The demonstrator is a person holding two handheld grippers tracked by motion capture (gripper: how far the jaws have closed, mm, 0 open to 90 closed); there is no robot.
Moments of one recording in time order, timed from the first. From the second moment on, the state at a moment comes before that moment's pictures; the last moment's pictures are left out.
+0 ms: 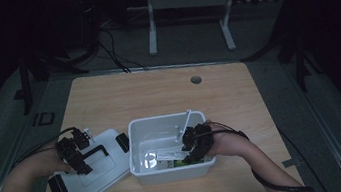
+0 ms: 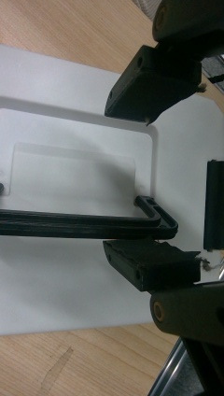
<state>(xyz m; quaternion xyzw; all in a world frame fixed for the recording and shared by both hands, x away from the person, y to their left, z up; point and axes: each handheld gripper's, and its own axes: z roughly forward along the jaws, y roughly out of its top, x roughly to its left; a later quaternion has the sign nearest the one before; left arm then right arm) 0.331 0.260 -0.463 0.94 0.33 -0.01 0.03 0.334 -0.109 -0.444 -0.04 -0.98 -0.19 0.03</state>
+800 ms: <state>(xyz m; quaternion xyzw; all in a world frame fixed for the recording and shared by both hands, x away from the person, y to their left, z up) 0.335 0.259 -0.459 0.94 0.34 -0.01 0.05 0.344 -0.178 -0.391 -0.13 -0.95 -0.29 -0.03</state>
